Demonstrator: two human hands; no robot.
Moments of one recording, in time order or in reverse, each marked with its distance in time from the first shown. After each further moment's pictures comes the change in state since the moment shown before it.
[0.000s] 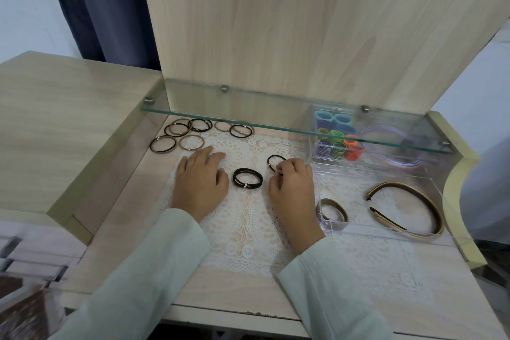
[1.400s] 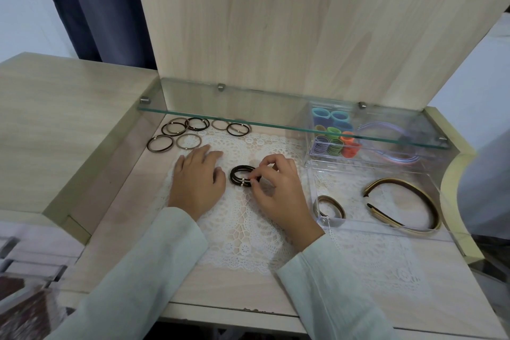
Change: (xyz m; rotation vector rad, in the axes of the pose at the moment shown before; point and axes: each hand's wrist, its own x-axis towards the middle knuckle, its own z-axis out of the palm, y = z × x) left_hand 0.002 -0.002 0.002 0.012 0.015 0.008; right_hand -0.004 -0.006 -0.009 0.299 -0.124 -0.246
